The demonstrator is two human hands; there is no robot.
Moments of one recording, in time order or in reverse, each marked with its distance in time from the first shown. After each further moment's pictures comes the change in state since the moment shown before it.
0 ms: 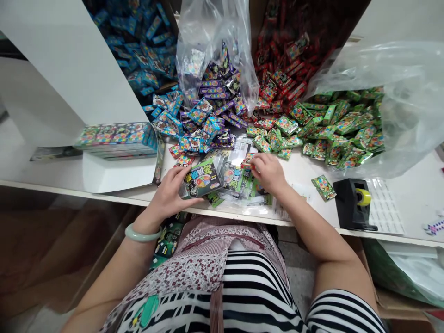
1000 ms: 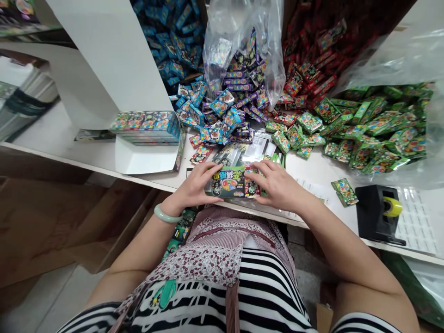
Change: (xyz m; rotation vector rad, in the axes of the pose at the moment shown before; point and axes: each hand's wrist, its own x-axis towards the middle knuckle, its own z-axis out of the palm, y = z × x) left_hand 0.002 0.009 0.007 -0.040 -0.079 0.239; right_hand -0.009 -0.062 -0.039 -0.185 -0.421 -0.459
